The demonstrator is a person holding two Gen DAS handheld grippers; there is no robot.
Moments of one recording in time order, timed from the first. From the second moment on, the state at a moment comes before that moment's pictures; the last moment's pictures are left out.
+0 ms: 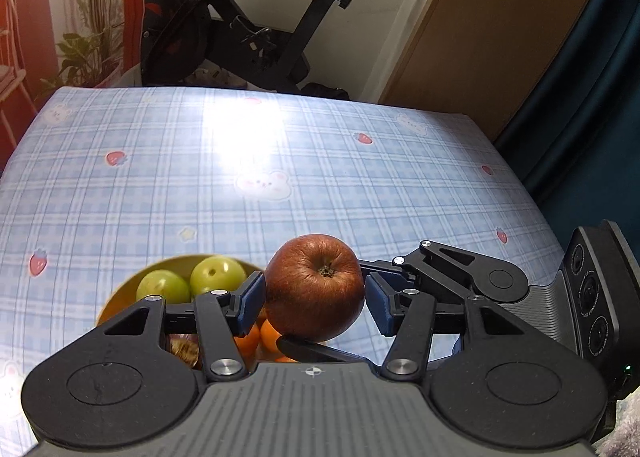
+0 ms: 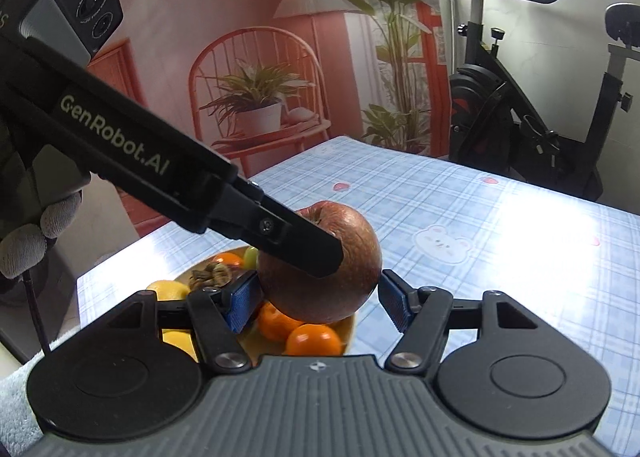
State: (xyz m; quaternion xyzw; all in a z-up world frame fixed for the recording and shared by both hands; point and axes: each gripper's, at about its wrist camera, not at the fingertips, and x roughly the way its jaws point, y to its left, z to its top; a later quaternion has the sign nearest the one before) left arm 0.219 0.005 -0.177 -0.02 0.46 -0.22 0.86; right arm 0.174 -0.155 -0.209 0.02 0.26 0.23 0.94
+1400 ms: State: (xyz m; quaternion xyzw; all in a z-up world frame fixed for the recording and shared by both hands) left arm 0.113 0.034 -0.125 0.02 0.31 -0.04 0.95; right arm 0.098 -0.161 -0.137 0.06 0.22 0.08 0.97
